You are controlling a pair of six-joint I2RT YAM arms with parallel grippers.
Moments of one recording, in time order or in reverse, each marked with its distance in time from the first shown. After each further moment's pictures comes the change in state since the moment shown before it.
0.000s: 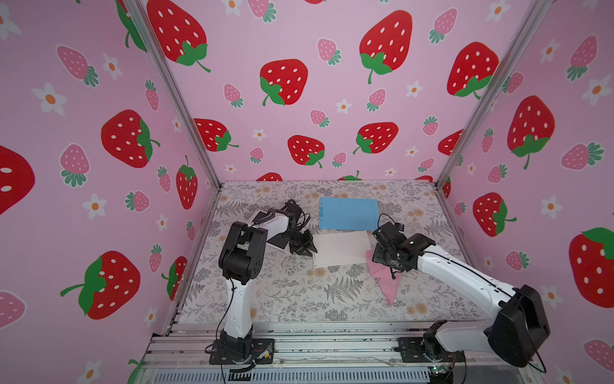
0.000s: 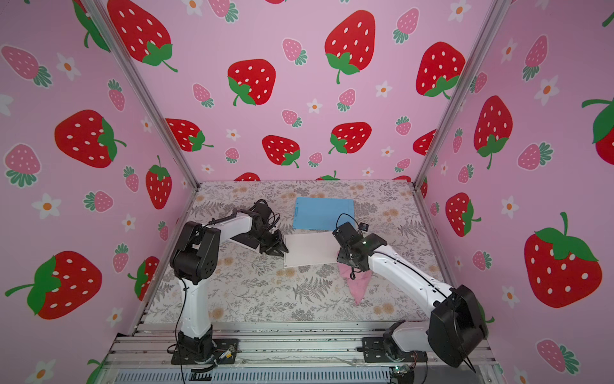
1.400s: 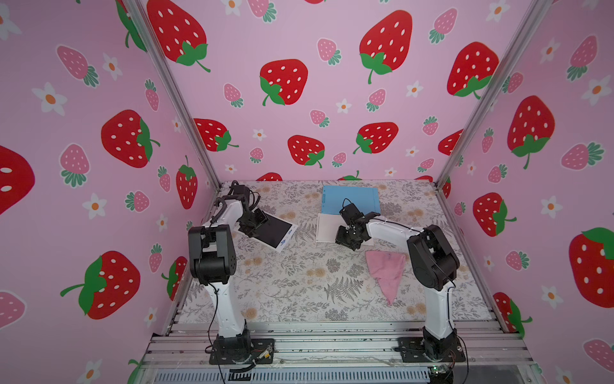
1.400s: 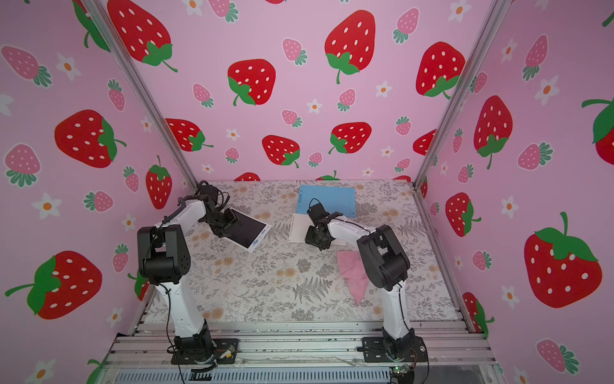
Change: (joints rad) left arm 0.446 -0.103 0.127 -0.080 -0.311 0.061; right arm -0.069 0.692 0.449 0.309 -0.410 -0.059
